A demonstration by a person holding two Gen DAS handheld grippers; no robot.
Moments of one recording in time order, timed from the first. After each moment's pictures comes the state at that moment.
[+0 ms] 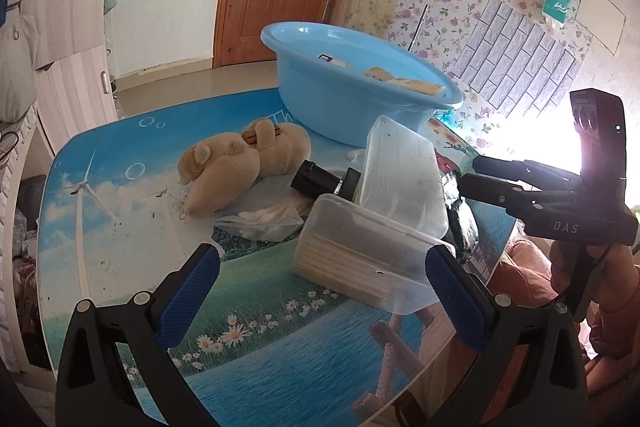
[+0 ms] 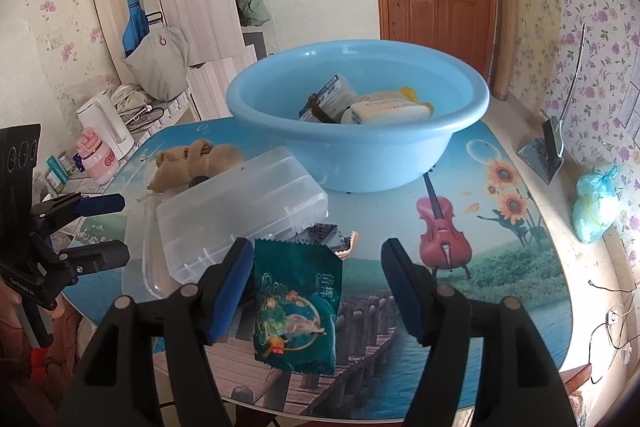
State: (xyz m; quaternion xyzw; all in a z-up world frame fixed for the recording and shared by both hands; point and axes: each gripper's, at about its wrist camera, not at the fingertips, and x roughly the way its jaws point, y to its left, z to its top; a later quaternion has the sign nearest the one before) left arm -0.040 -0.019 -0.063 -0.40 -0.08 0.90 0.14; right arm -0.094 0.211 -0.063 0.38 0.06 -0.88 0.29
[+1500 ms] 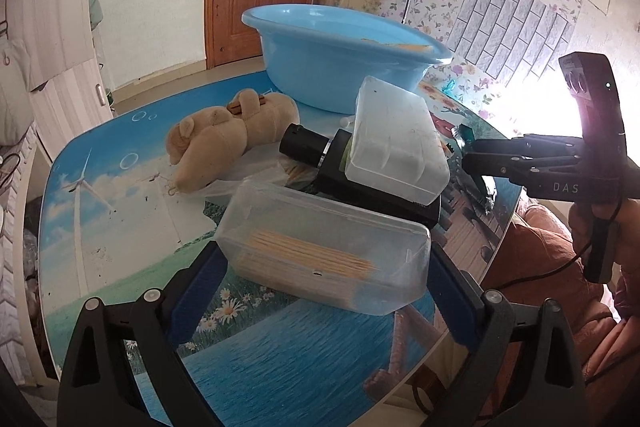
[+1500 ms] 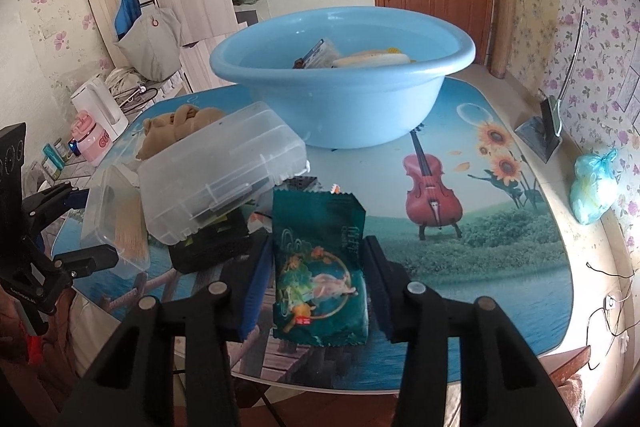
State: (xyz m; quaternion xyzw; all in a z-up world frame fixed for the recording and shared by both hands) left arm -0.029 -0.010 -0.078 -0.41 -0.02 0.90 0.14; right arm -0.090 0.225 -0.081 0.42 0.06 -0.86 0.28
